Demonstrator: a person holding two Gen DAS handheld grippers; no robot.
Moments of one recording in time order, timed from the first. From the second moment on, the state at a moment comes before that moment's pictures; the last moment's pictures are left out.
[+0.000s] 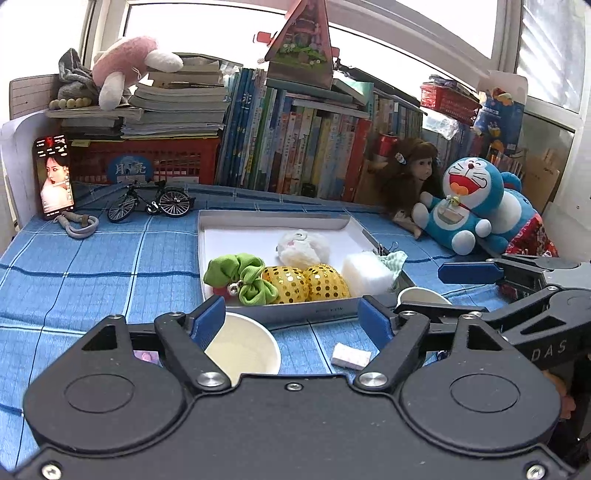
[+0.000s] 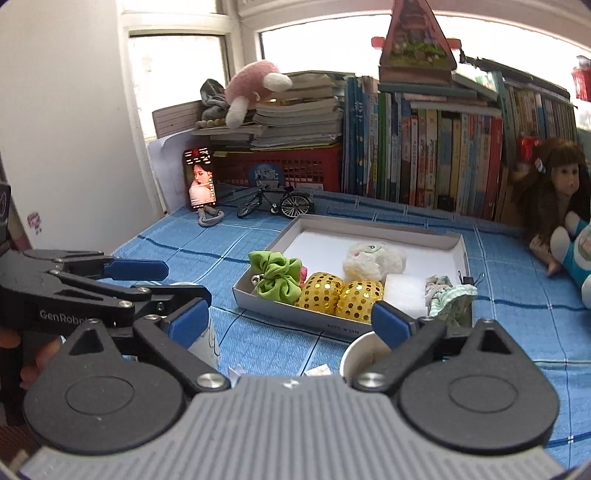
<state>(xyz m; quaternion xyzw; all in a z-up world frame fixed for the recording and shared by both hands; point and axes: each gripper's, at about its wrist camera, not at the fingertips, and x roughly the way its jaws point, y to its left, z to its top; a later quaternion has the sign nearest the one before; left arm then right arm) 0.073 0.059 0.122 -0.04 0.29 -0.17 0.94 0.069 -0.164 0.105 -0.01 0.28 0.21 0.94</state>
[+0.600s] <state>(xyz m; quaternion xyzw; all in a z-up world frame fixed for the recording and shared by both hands) 0.041 0.076 0.096 -0.05 0.27 -0.15 0.95 0.039 -0.137 0.078 -0.08 0.24 0.21 0.95</state>
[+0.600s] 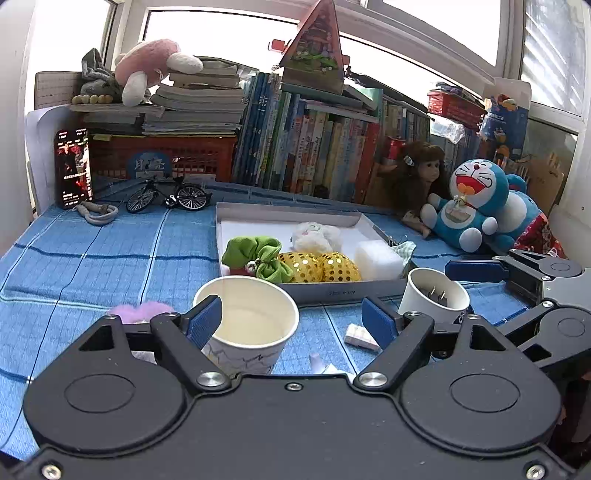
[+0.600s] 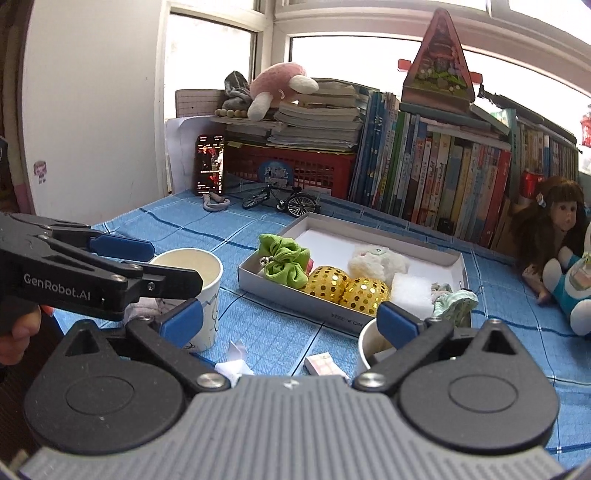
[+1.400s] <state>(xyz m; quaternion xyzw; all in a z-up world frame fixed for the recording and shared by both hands) 0.022 0.114 0.052 -0.08 0.27 -0.06 0.96 0.002 -0.118 0.030 -0.13 0.20 0.20 0.95</state>
